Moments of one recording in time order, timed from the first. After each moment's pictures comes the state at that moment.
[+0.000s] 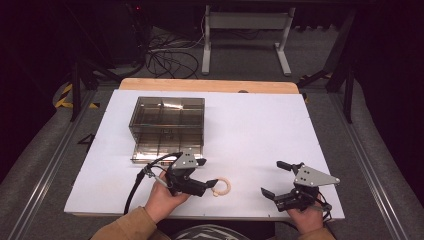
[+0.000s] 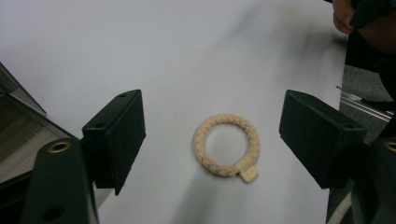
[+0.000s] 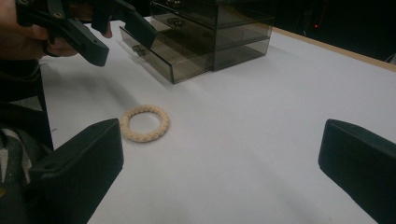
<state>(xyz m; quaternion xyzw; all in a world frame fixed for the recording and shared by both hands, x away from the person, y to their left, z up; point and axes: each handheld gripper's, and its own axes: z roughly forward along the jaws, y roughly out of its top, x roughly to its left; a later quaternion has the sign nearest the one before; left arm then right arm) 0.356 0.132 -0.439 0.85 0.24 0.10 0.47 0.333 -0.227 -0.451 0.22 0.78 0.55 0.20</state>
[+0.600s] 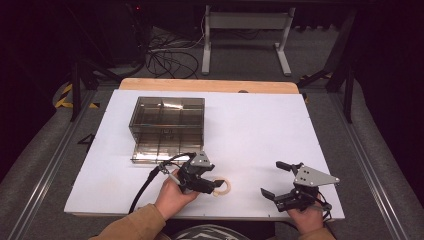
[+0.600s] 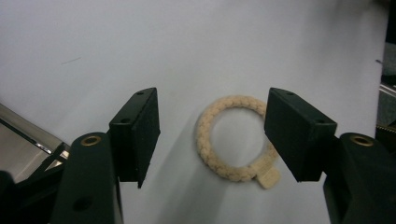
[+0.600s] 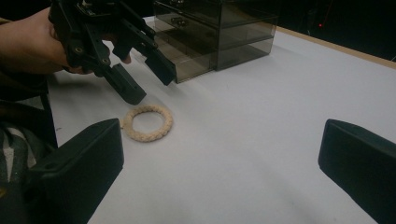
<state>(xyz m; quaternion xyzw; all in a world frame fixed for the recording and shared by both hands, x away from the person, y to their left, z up) 0.374 0.105 -0.460 0.88 0.25 0.08 0.40 0.333 -0.226 -0.451 0.21 0.78 0.55 0.19</state>
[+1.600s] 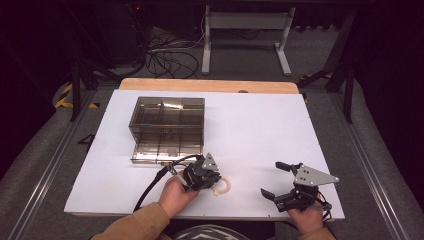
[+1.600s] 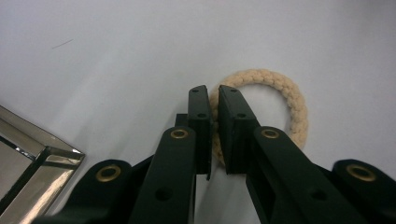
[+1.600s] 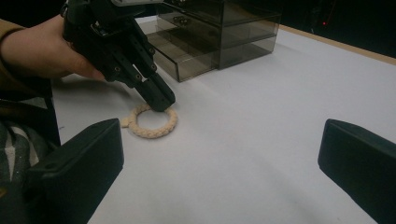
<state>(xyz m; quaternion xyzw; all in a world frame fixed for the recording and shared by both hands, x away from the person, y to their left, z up) 0.377 0.090 -0.469 0.91 0.24 0.11 0.34 0.334 -0.227 -0.452 0.21 0.79 0.55 0.19</state>
